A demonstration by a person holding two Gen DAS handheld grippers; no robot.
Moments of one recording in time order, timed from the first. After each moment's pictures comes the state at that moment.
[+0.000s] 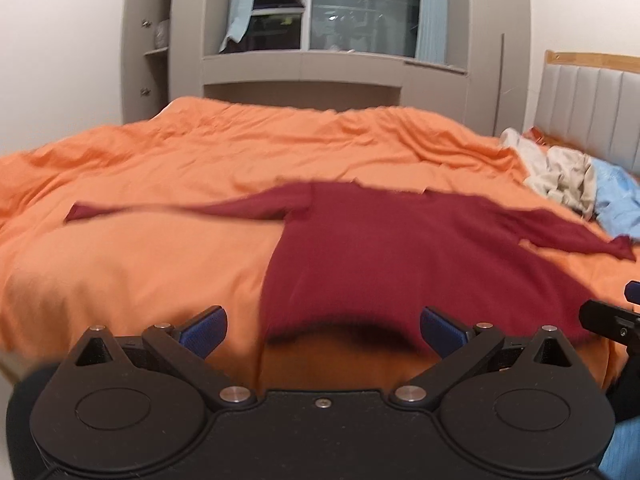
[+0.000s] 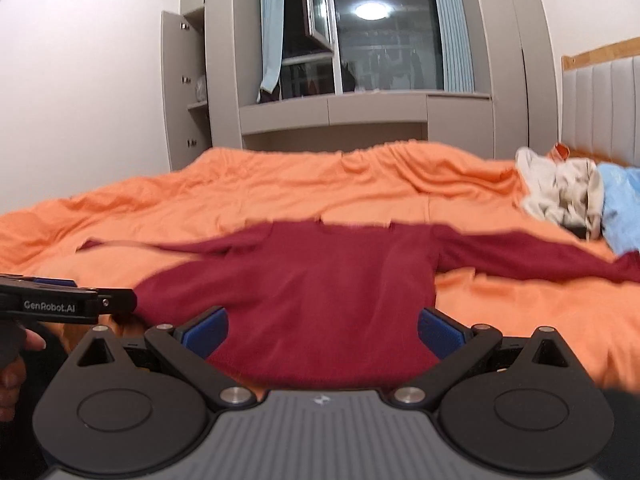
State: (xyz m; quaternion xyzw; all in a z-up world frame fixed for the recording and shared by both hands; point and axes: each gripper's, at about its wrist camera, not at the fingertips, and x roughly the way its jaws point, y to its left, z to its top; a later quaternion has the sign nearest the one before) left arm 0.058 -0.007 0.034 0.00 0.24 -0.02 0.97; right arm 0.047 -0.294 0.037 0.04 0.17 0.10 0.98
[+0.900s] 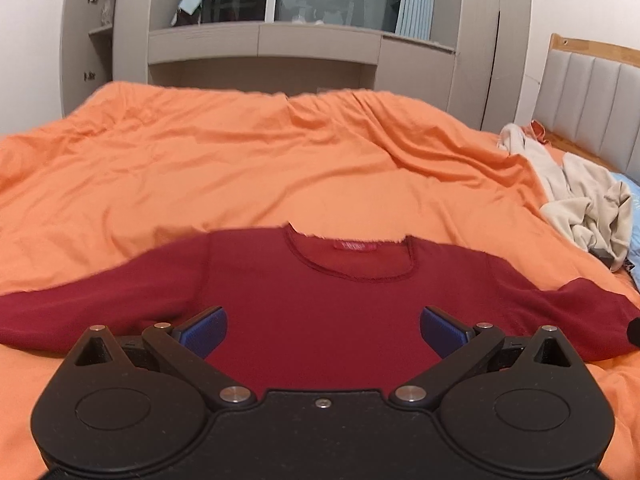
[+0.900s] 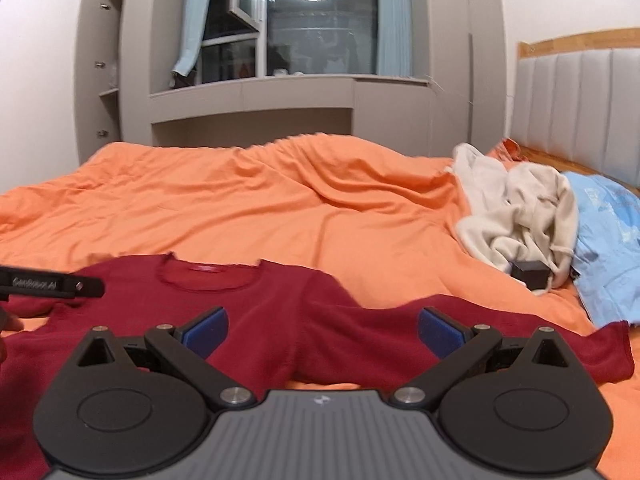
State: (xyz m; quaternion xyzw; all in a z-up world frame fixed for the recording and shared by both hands) left arm 0.367 -0.104 0.026 -0.02 0.30 -0.07 0.95; right arm 0.285 -0.413 0.041 0.02 0.21 -0.02 0.98
